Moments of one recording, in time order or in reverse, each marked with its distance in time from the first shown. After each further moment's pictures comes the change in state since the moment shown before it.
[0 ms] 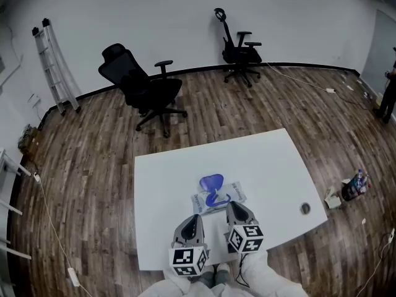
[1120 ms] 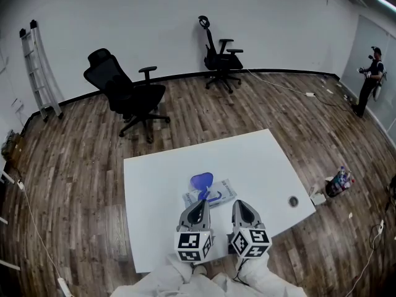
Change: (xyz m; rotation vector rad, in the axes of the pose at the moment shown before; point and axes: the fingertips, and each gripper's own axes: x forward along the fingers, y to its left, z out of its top) left arm 0.030 -0.040 0.028 0.002 -0.061 -0.200; right arm -0.068 -0.002 0.045 -0.018 -0.164 -0.182
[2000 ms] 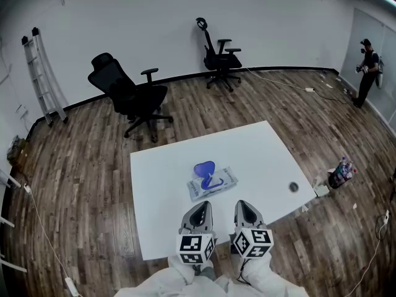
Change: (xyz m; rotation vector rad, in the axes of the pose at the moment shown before) left arm -0.070 -0.029 -0.002 0.020 -0.007 -0.019; right arm -0.066 0.019 -0.016 0.017 -0.023 -0.018
